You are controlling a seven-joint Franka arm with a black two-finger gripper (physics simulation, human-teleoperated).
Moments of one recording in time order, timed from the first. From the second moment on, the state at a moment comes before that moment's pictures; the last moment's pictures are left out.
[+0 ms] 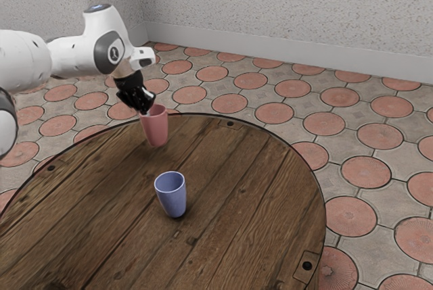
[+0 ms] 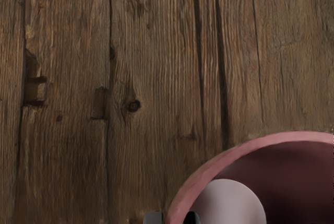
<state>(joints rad) 0.04 0.40 0.14 -1.57 -0.16 2.06 0.25</state>
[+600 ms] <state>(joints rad) -0.08 0.05 0.05 -1.86 -0.08 1.90 -0.01</state>
